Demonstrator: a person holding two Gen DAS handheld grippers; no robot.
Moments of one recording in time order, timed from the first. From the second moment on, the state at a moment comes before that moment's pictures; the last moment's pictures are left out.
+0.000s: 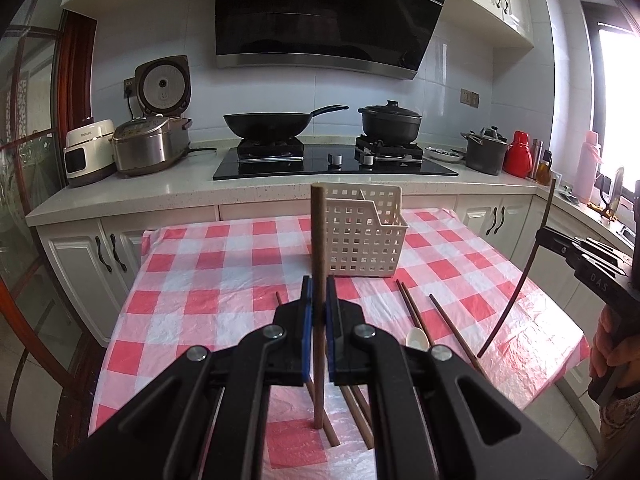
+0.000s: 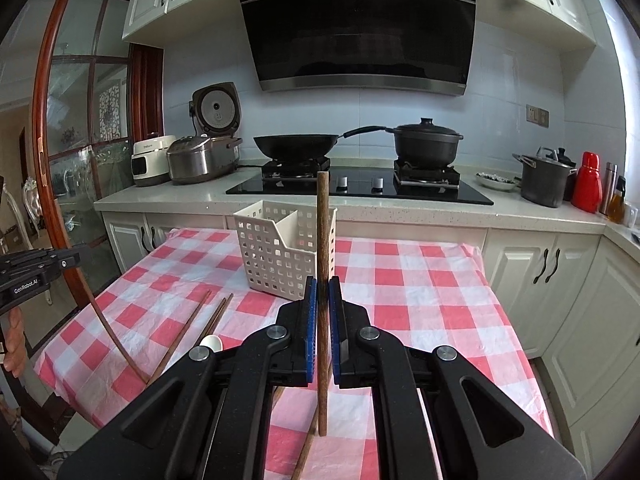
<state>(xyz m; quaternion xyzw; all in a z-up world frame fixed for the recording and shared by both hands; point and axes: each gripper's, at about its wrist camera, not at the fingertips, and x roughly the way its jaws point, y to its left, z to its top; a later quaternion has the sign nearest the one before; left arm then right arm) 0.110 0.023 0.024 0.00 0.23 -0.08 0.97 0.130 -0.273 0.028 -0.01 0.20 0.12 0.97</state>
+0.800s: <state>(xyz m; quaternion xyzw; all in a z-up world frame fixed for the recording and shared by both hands) 0.205 0.001 0.074 0.01 0.24 -0.11 0.96 0.230 -0.244 0.060 0.00 0.18 0.16 0.97</state>
